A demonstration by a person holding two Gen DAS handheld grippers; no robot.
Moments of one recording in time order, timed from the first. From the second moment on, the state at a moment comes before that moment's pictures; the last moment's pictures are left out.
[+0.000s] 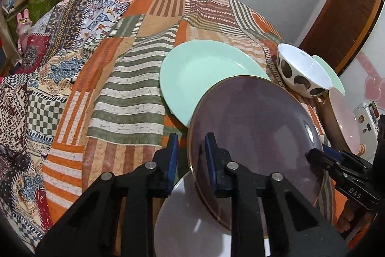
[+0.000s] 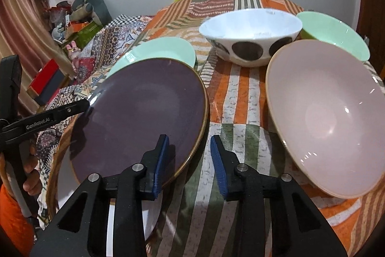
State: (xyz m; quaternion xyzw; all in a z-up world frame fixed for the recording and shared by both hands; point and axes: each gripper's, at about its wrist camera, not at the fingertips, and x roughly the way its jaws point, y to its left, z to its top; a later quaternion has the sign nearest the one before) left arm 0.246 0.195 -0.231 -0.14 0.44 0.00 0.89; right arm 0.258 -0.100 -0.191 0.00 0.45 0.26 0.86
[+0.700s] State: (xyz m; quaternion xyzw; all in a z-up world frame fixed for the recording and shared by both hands) left arm 0.248 0.192 -0.232 -0.11 0.47 -0.03 0.87; right arm 0.263 -0.101 -0.187 0.00 0.44 0.27 0.86
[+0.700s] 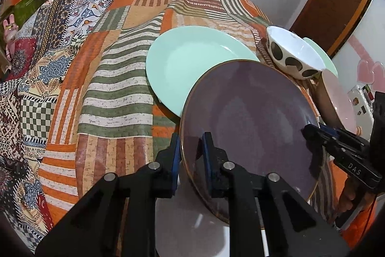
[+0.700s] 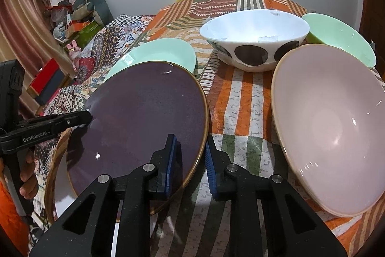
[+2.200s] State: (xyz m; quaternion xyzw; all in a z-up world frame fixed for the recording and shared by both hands) left arm 0.144 0.115 -0.158 -0.10 0.43 -0.06 0.90; right arm 0.204 -0.154 -0.145 0.01 0.41 0.26 0.87
